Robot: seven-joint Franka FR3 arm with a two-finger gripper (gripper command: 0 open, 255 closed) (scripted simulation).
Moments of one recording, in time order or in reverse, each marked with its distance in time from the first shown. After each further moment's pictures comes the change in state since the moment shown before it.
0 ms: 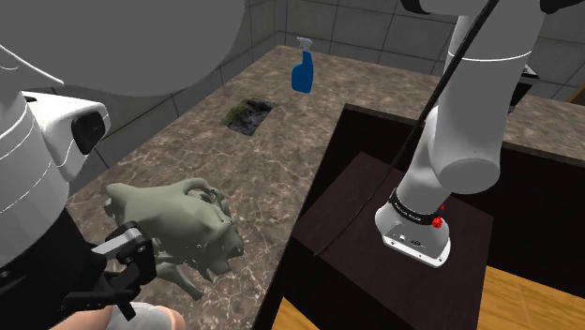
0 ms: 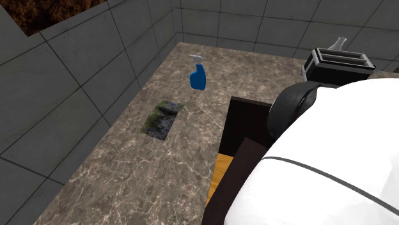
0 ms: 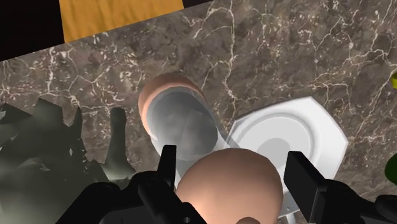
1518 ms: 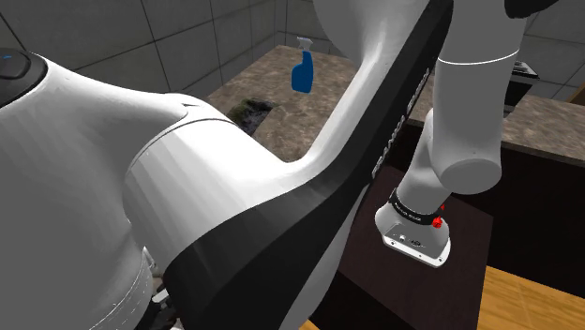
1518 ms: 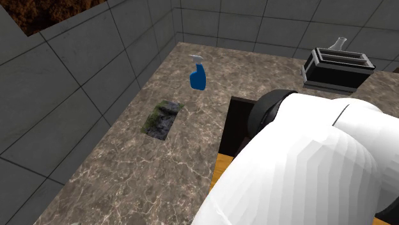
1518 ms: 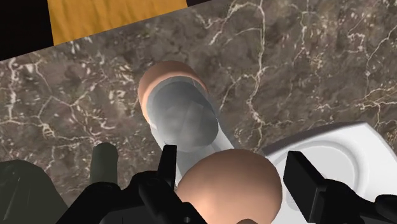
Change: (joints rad) arm 0.032 0.089 -0.059 -0.211 -0.109 0.263 0.072
